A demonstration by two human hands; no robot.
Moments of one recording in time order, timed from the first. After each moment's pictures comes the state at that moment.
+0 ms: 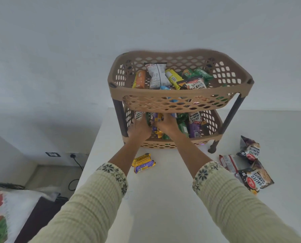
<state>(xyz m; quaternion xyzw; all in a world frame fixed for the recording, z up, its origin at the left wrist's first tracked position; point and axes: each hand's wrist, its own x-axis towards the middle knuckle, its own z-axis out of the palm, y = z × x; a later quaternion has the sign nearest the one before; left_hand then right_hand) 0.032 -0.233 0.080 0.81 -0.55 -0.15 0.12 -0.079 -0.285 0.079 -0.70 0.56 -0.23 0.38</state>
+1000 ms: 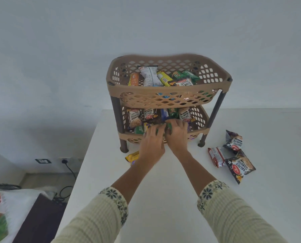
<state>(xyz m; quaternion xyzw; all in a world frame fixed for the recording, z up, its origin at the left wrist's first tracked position) -0.035 -0.148 0.062 0.65 -0.71 0.01 0.27 -0.140 -0.208 0.060 -0.72 0.60 -0.33 0.07</state>
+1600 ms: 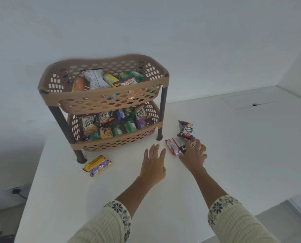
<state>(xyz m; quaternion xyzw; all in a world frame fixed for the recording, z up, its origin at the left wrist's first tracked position) -0.178 -0.125 -0.004 0.55 -0.83 -0.02 0.05 -0.345 -0.141 0.019 -0.55 0.83 -0.09 0.10</state>
